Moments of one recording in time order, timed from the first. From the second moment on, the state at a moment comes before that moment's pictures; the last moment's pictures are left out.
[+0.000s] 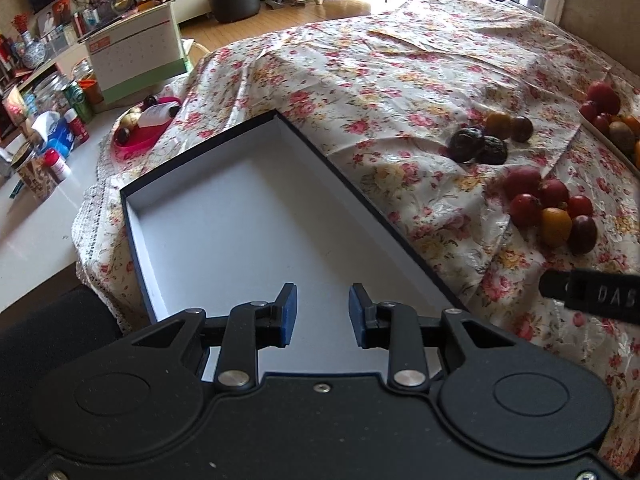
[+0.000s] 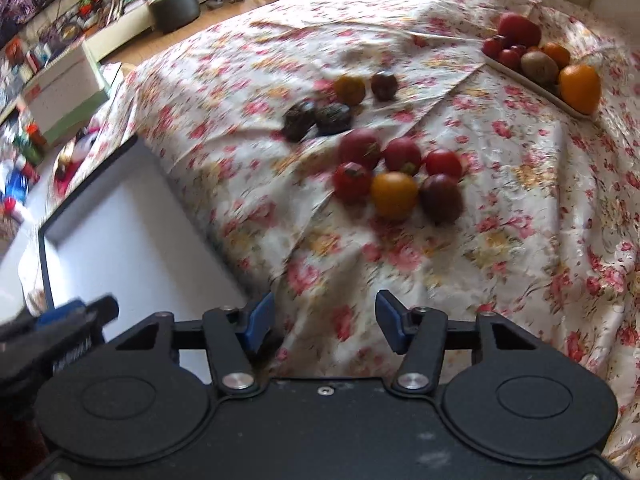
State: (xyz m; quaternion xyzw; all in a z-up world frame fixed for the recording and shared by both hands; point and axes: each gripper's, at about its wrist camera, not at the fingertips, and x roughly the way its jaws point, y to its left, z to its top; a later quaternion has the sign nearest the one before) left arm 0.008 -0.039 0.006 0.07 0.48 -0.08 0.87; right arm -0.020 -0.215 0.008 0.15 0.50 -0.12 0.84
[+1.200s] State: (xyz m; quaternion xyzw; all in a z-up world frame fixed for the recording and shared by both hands) left arm 0.098 -0.192 -0.031 0.04 0.53 -0.23 0.82; right arm -0.006 -0.349 -0.014 0.26 0.48 -0.13 0.82
